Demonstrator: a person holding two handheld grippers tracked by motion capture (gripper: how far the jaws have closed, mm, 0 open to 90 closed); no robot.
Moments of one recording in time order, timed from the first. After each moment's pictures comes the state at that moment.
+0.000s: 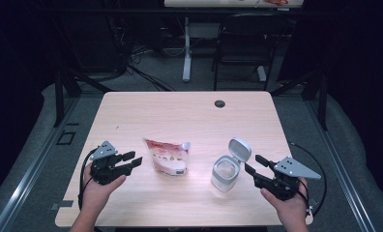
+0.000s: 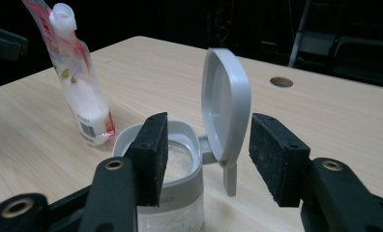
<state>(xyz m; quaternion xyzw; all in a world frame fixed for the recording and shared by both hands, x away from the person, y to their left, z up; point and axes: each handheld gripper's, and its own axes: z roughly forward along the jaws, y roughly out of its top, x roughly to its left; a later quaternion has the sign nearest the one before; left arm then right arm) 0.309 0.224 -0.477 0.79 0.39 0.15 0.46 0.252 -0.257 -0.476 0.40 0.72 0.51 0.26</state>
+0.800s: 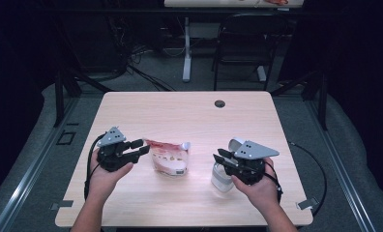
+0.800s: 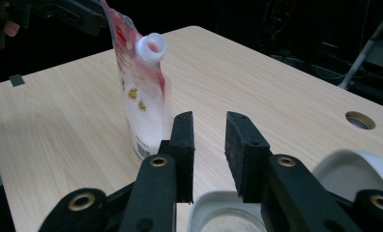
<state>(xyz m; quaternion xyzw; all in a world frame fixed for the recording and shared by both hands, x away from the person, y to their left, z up) 0.326 0.200 -0.444 0.79 0.36 0.15 0.47 0.285 -0.176 -0.444 0.31 0.79 0.49 0.21</state>
